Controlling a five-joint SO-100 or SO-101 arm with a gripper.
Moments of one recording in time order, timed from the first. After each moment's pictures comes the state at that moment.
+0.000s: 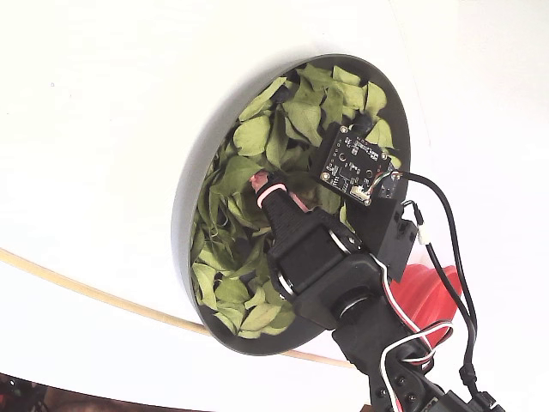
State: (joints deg) arm 5.1 76.2 121.9 -20.9 -93.4
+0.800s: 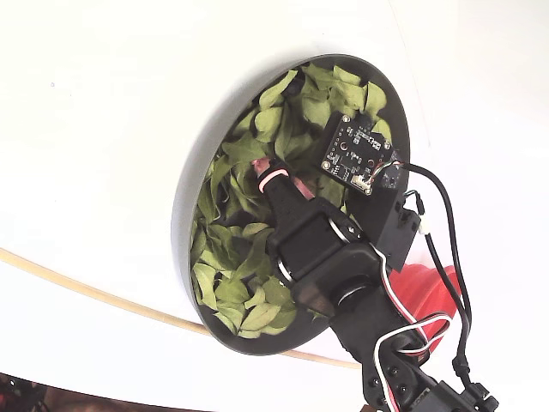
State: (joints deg) arm 5.0 72.7 120.4 -22.3 -95.0
